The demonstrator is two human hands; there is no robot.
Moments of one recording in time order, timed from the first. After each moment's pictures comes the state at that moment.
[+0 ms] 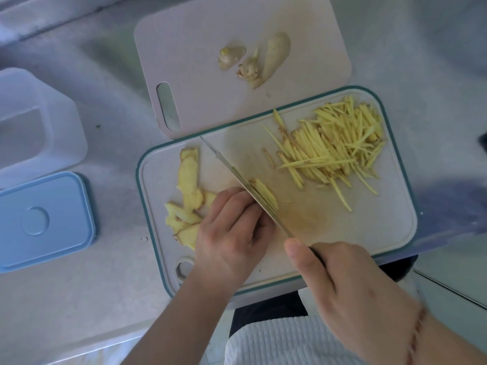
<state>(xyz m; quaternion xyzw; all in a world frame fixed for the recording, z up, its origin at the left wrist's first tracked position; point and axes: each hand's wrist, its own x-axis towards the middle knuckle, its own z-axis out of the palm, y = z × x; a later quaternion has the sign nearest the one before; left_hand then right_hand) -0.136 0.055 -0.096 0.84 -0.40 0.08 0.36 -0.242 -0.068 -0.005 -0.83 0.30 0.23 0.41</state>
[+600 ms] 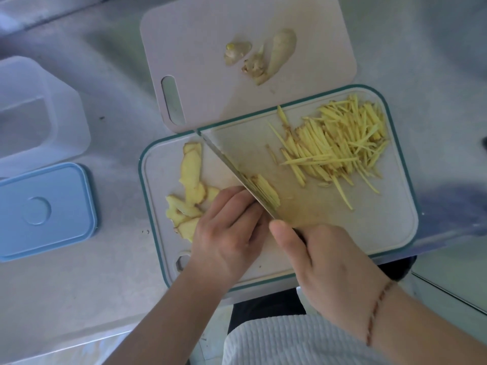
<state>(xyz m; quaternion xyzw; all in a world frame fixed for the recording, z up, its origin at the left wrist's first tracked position) -0.133 0.062 -0.097 0.83 -0.44 0.07 0.35 -0.222 -0.066 -0.015 -0.83 0.27 0.25 0.41</state>
